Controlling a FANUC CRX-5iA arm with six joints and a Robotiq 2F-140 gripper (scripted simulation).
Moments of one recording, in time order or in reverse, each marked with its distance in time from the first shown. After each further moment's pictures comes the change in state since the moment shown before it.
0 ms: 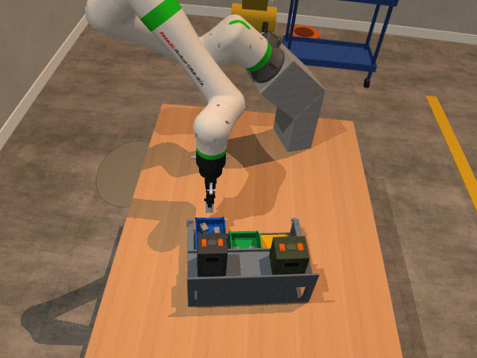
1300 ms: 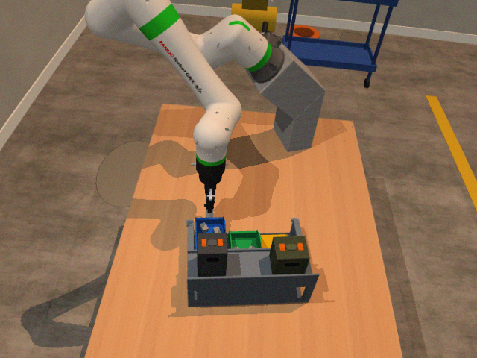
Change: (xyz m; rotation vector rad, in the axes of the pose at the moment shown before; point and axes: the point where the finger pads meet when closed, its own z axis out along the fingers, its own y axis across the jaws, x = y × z) arm 0.000 0.000 0.028 -0.002 -0.001 0.000
